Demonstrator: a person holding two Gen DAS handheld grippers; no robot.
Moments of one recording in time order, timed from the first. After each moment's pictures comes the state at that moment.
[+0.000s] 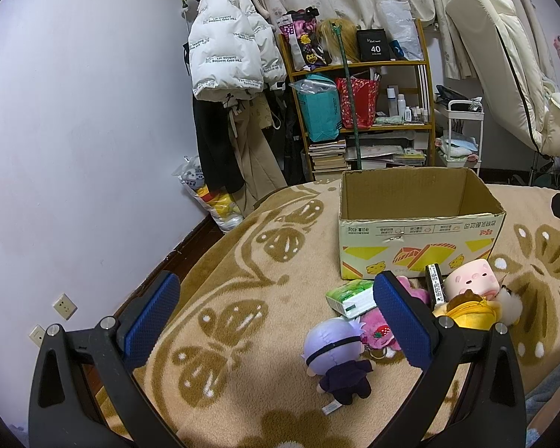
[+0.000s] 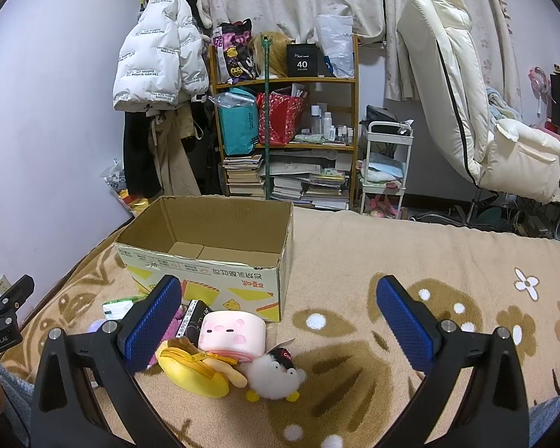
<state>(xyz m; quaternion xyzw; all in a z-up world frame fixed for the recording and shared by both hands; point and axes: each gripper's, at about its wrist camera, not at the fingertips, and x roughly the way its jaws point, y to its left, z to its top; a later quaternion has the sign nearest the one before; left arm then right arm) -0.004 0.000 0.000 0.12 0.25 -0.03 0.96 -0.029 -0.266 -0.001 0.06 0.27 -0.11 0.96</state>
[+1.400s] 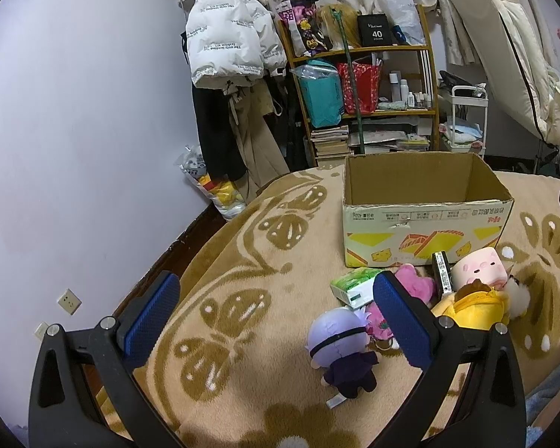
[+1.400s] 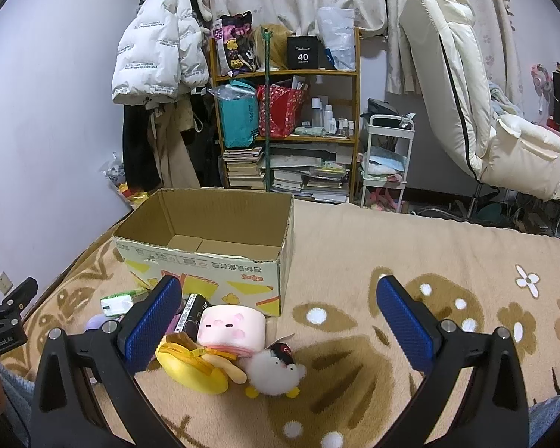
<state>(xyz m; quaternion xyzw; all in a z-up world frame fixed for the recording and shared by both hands) 0.008 -0.001 -0.008 0.14 0.28 -0.02 0.95 -0.031 -0.264 -0.007 0.06 0.27 -0.11 0.95</state>
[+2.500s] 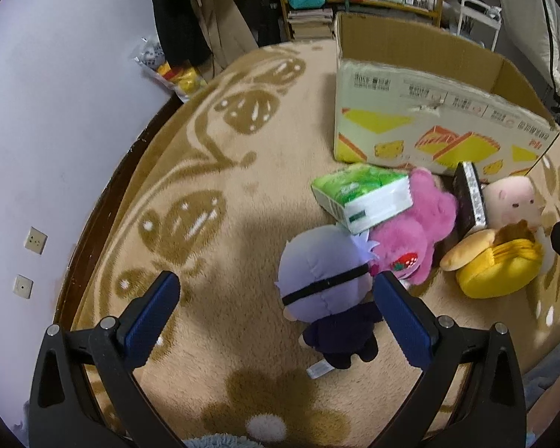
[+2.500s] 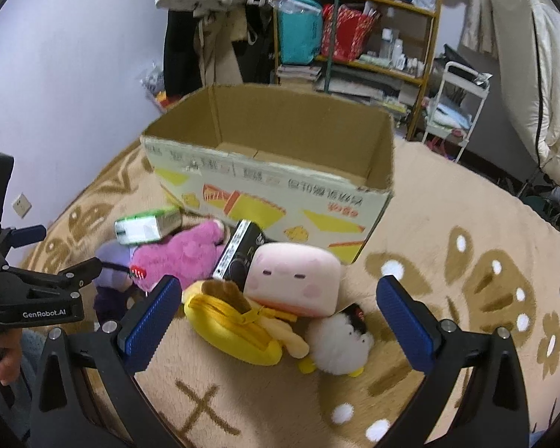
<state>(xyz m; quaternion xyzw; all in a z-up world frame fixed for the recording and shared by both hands) 0.082 -0.011 -0.095 0.13 0.51 -0.04 0.85 0.038 -0.224 -0.062 0.01 0.44 -0.01 0.90</state>
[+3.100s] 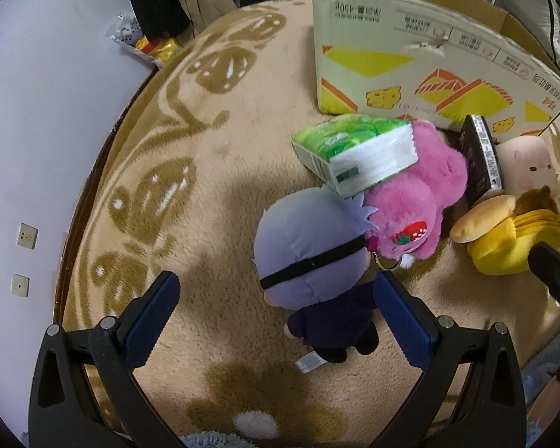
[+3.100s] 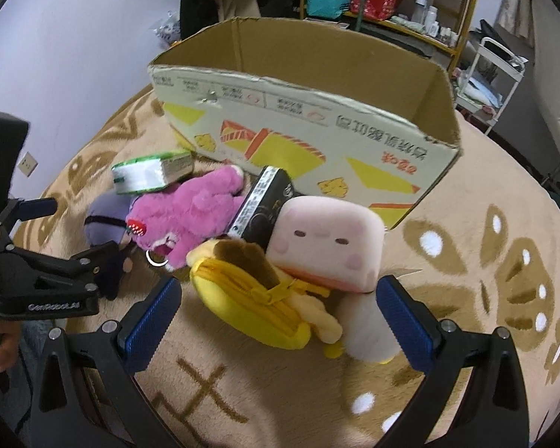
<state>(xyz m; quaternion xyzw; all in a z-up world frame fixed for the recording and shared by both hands) 0.095 -0.020 -0.130 0.15 0.57 -0.06 0.81 0.056 -0.208 -0.101 -0.01 0.52 0.04 0.85</state>
